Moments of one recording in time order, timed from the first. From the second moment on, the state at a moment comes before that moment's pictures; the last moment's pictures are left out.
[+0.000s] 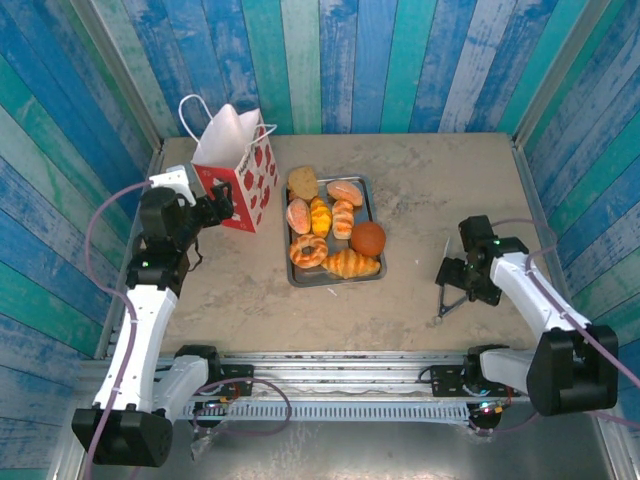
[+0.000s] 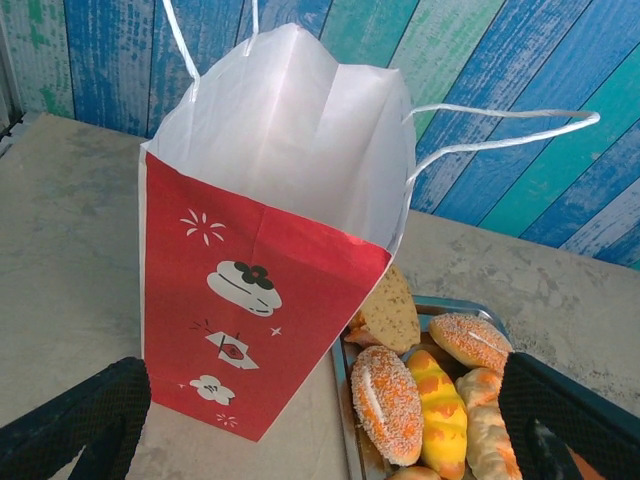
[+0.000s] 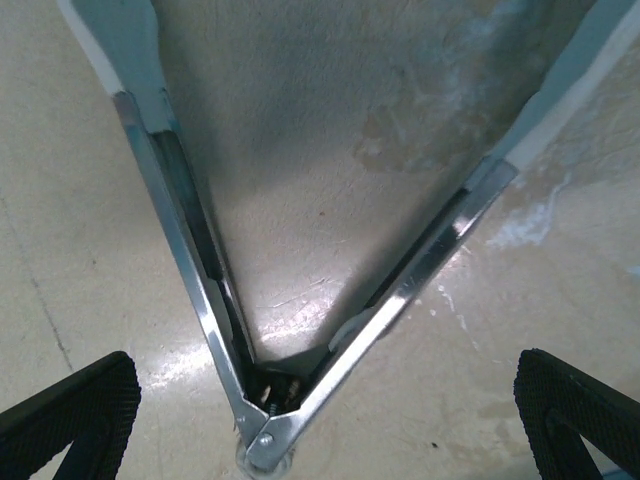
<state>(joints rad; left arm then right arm) -0.03 0.89 0.87 -0.30 0.11 -0.32 0.11 1.20 0.72 -0.95 0.08 0.56</state>
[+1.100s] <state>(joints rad) -0.03 0.89 0.85 -0.30 0.10 -0.31 0.11 1.41 0.68 -0.73 0.07 0.68</state>
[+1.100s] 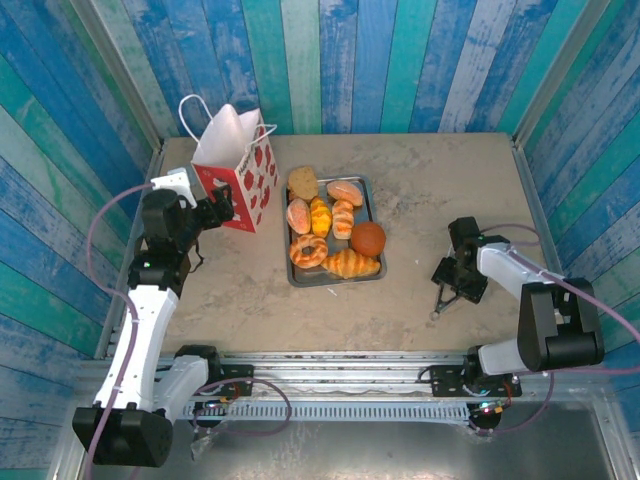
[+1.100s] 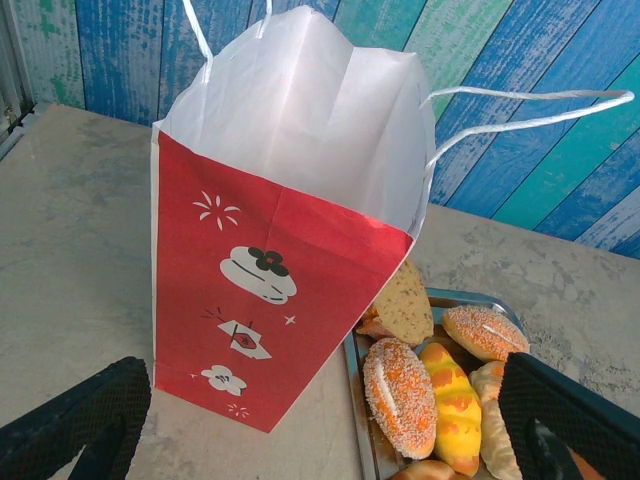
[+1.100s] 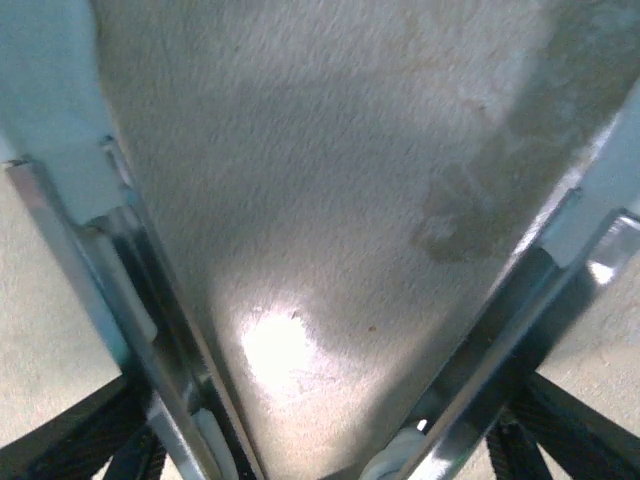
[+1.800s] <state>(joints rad) -0.02 0.89 0.86 -0.30 0.08 -0.31 0.11 1.05 0.68 -0.73 0.09 0.47</state>
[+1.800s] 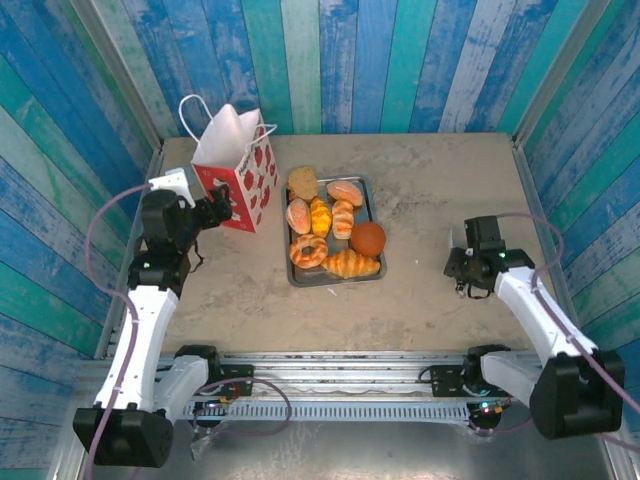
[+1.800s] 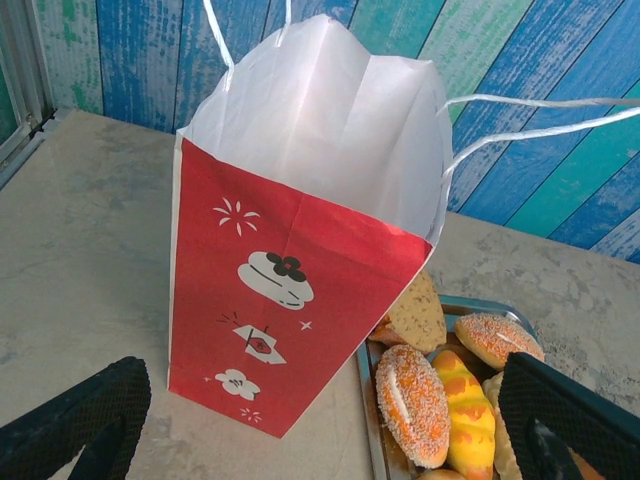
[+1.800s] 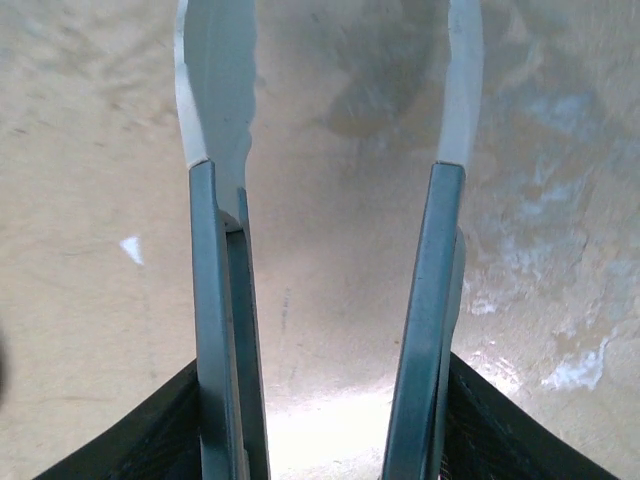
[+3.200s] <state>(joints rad) 0.08 1.89 2.16 -1.08 0.11 -0.02 0.11 0.91 0.79 -0.59 -0.31 0.19</state>
